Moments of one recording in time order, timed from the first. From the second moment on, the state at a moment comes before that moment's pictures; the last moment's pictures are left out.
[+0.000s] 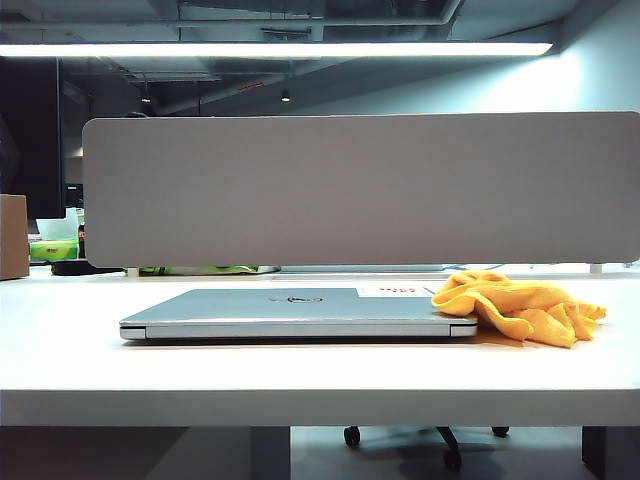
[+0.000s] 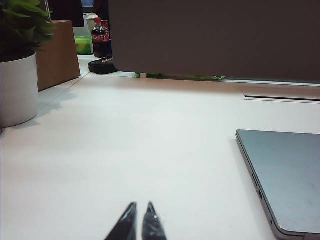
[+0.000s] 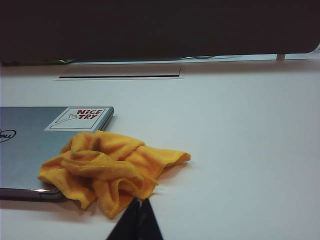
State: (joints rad) left arm -0.01 0.03 0.00 0.05 -0.08 -0.02; right arm -0.01 0.00 0.00 -0.04 -0.09 0.05
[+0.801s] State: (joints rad) left arm -0.01 0.19 0.35 -0.11 0.31 -0.16; right arm -0.01 0.18 0.64 -0.57 -0.25 0.18
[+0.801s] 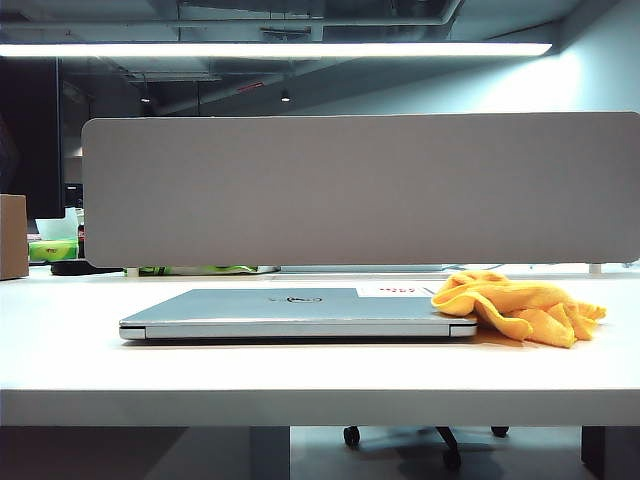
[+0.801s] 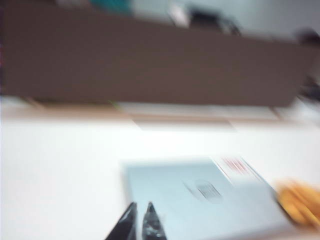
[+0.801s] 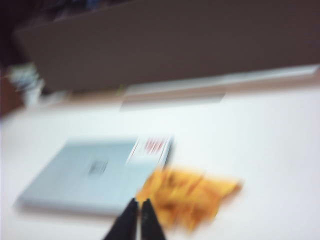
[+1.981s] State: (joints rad) left arm -0.02 0.63 0.46 -0.06 0.56 -0.09; right arm 0.17 1.70 1.12 -0.44 -0.23 0.10
